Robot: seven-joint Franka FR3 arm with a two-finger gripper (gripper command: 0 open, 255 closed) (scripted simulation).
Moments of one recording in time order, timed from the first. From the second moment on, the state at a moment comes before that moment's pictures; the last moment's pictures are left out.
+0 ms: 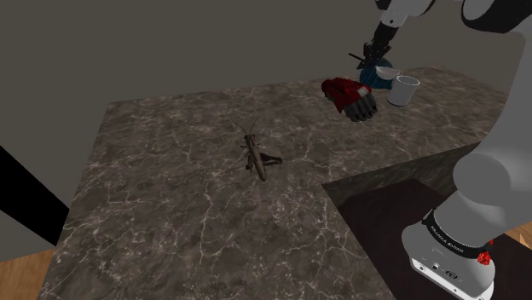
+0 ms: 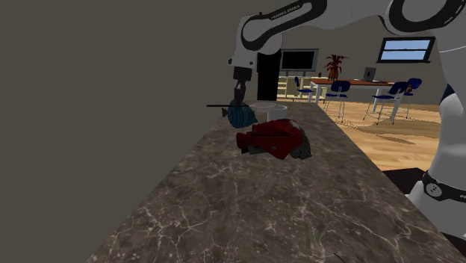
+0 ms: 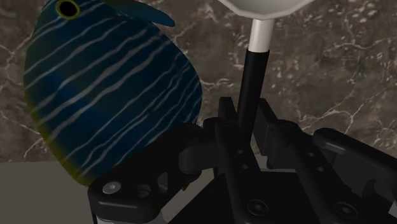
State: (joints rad) arm -0.56 0.45 -0.16 -1.46 0.21 1.97 -0.41
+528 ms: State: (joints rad) arm -0.56 0.48 -0.16 -1.52 0.22 2.06 -0.43
